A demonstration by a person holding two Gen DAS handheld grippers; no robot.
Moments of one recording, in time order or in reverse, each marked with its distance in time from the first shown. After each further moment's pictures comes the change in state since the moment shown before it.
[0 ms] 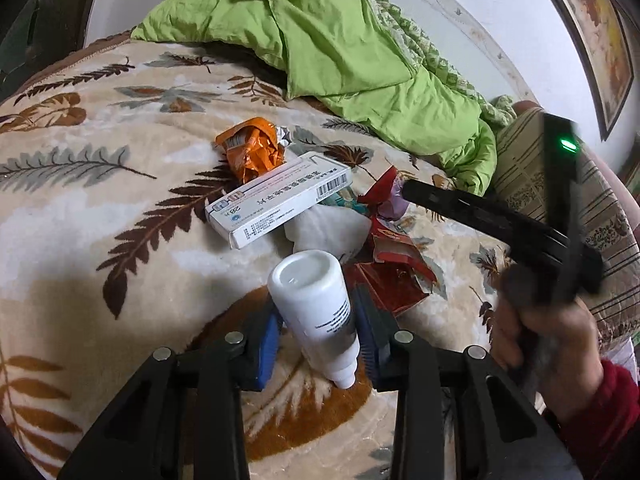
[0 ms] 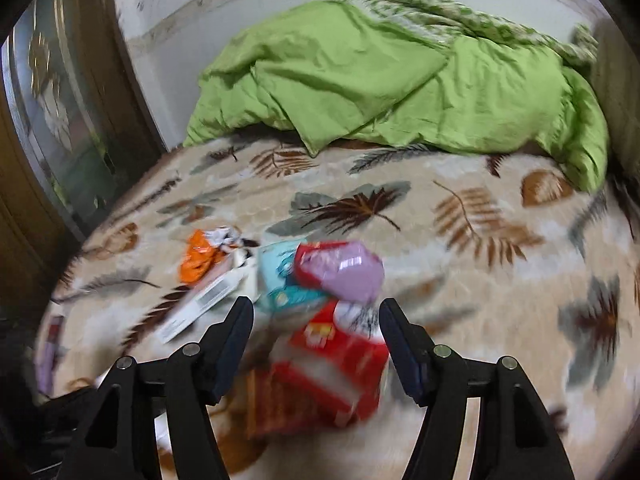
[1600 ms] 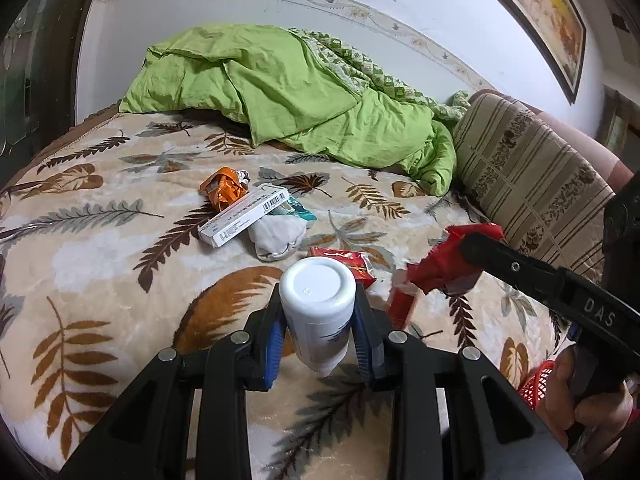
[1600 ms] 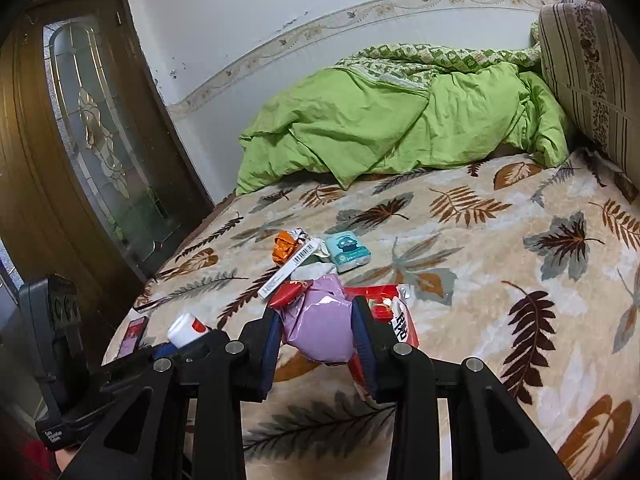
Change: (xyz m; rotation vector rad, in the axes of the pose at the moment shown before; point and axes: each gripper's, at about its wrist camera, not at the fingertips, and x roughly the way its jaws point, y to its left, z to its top) left arm -0.094 -0.059 -0.047 0.193 -0.144 0.016; right arm -0.171 0.024 -0.109 0.161 -0.247 0.163
